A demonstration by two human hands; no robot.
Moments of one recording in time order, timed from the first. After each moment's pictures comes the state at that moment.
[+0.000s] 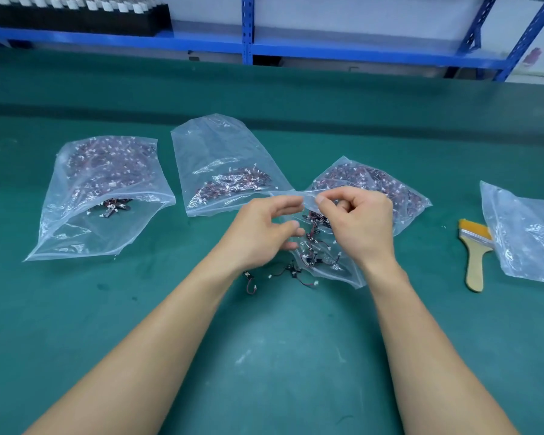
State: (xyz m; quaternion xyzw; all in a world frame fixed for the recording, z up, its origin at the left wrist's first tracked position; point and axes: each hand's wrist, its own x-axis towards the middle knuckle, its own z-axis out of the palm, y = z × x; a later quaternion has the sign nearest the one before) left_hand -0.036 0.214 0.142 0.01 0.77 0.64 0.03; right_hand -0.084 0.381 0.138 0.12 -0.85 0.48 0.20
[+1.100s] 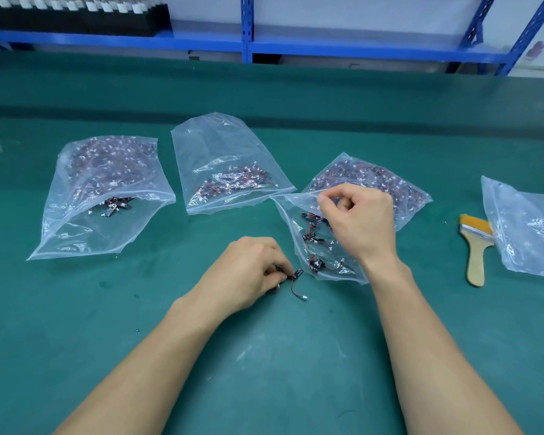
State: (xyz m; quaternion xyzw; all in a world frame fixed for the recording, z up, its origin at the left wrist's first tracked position) left_hand 0.003 0.194 0.115 0.16 0.94 0.29 0.00; right_hand -0.077 0.382 0.143 0.12 -0.87 0.43 0.20
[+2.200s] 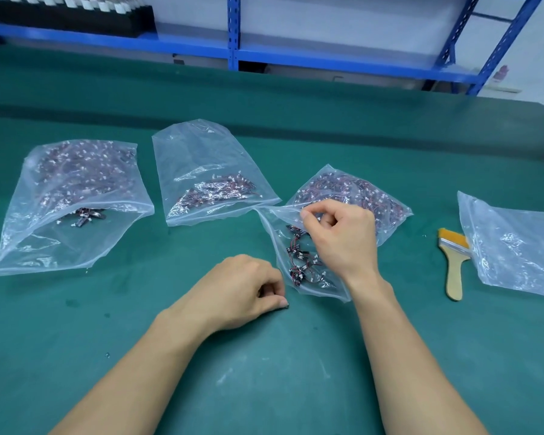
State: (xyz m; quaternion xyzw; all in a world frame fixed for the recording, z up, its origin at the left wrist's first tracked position) left_hand -0.007 0.201 0.114 0.21 0.95 0.24 0.03; right_hand -0.080 0.383 0.135 0.13 -0.87 0.42 0.22
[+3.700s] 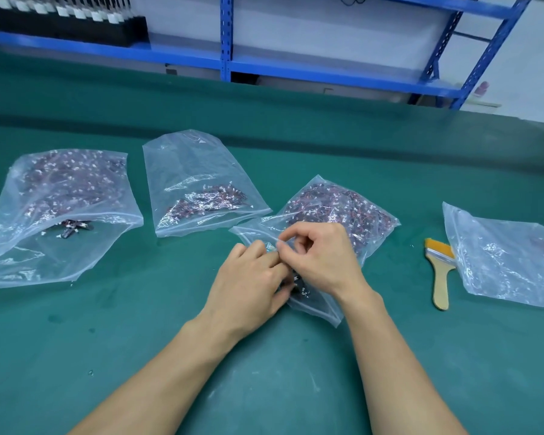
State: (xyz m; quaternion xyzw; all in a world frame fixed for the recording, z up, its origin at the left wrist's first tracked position) left_hand -0.016 0.236 0.110 0.20 0.94 0.12 -0.24; right_hand -0.077 0.381 0.134 0.23 -0.89 0.38 0.14
